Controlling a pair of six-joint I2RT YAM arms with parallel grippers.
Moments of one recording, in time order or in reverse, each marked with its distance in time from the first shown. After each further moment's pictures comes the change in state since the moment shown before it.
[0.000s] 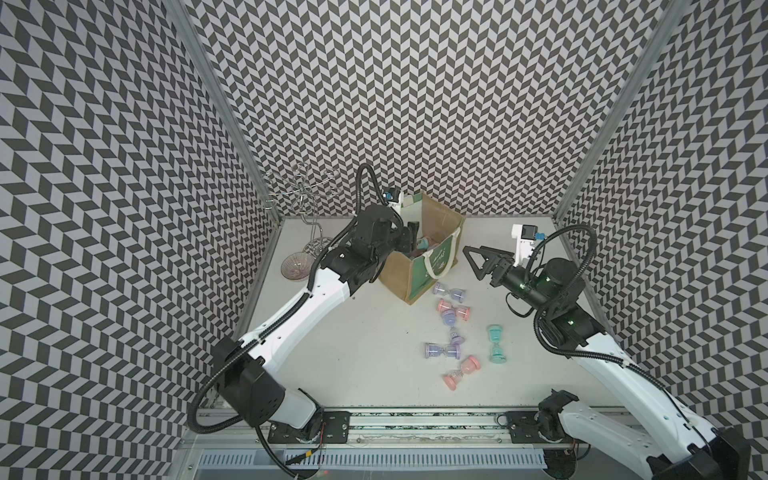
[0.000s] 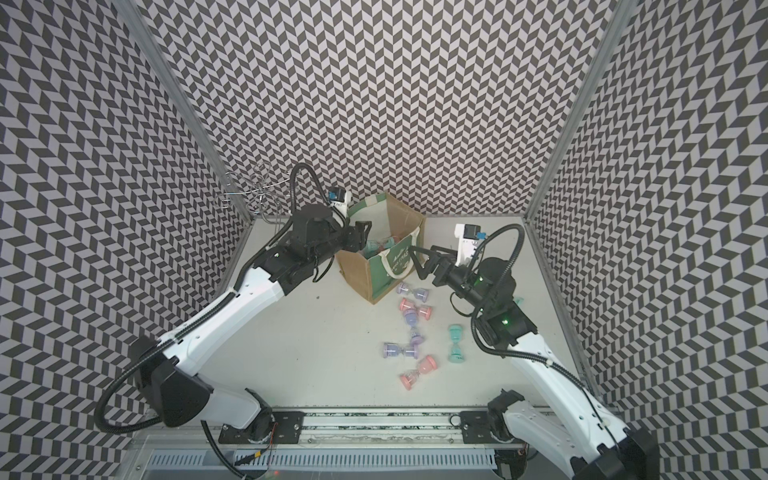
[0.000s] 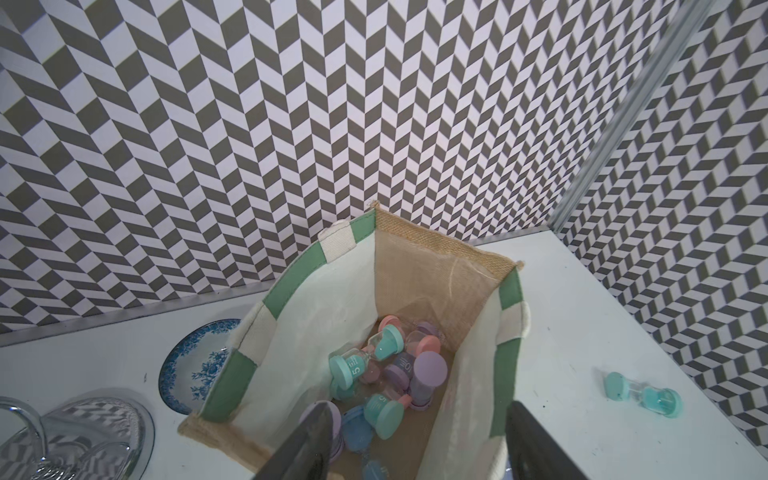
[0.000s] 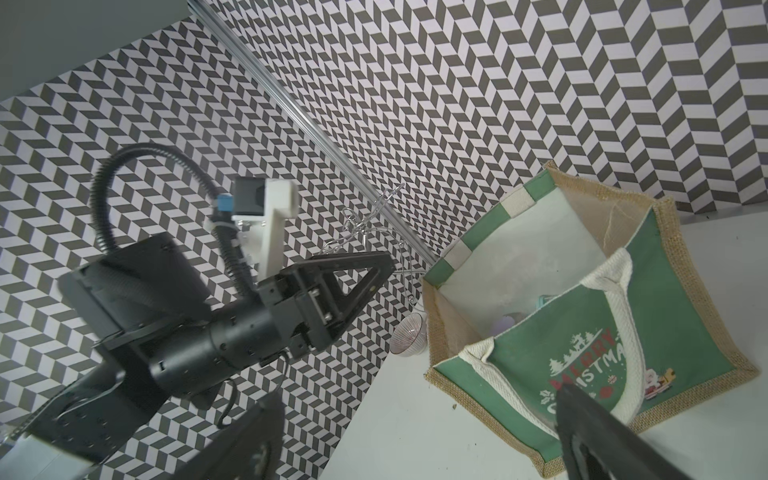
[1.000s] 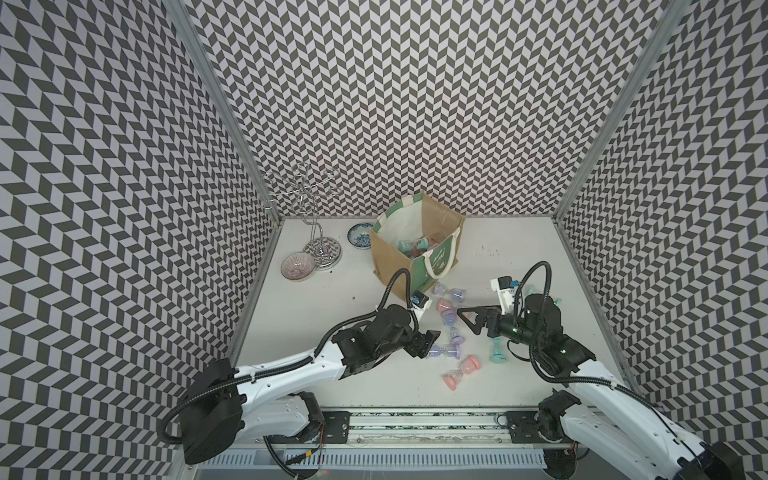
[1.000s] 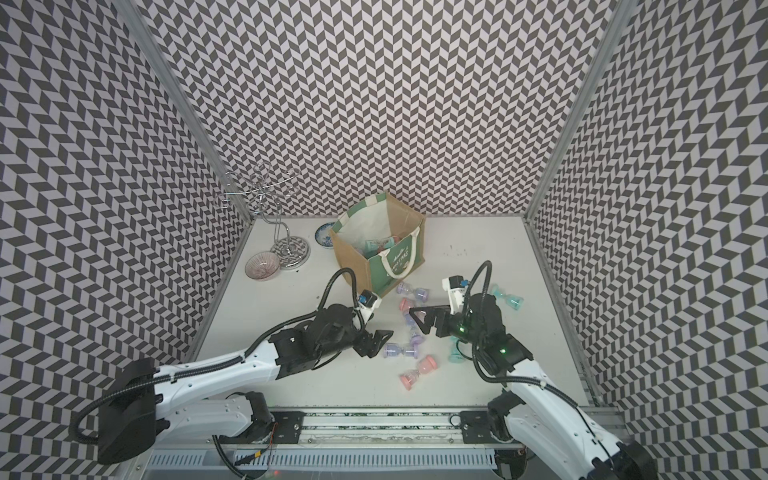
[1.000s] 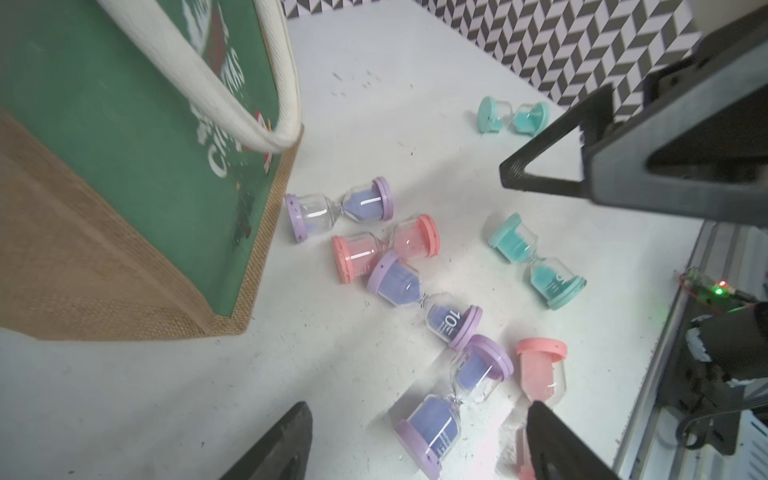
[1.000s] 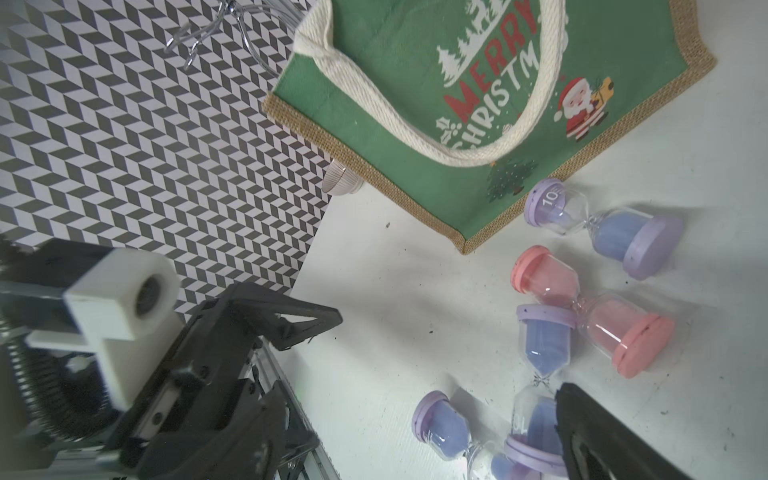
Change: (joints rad) left arm -0.371 -0.211 -0.739 0.259 0.077 -0.023; right arm 0.000 -0.149 -0.371 -0.195 -0.165 -0.109
